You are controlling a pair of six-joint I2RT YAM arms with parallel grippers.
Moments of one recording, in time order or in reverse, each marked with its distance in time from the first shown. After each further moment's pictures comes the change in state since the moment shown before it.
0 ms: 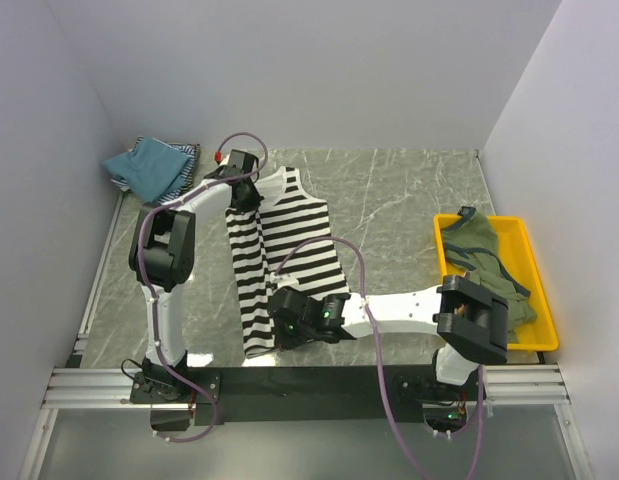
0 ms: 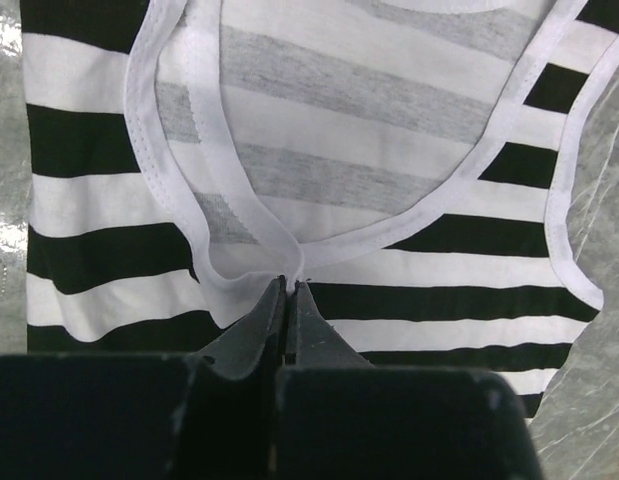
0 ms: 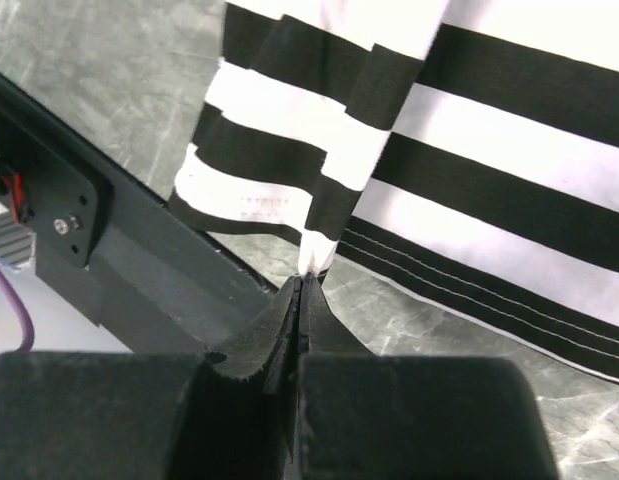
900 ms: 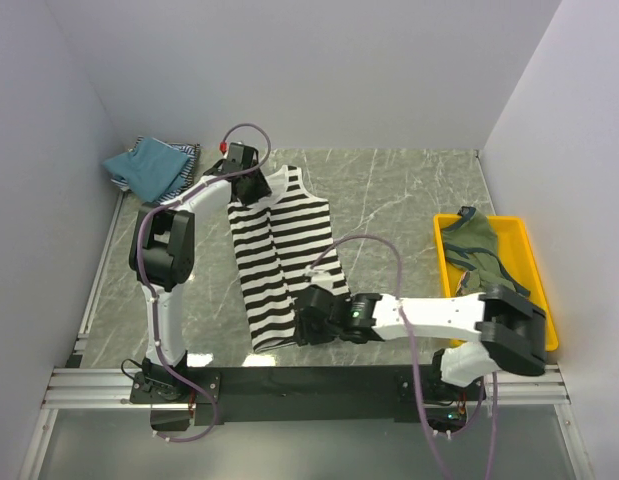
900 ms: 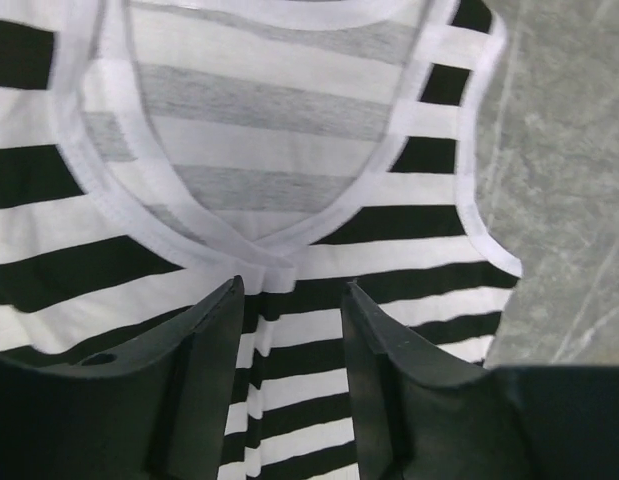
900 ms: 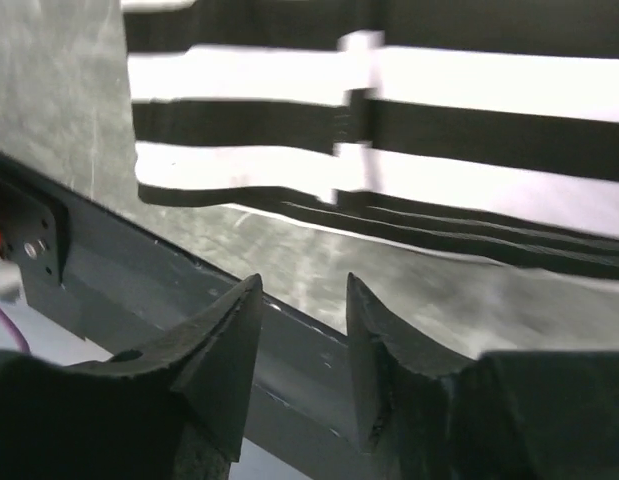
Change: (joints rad) left arm 0.000 0.003 0.048 0.055 0.096 0.047; right arm -0.043 -0.183 -0.148 -0.073 0.085 0.140
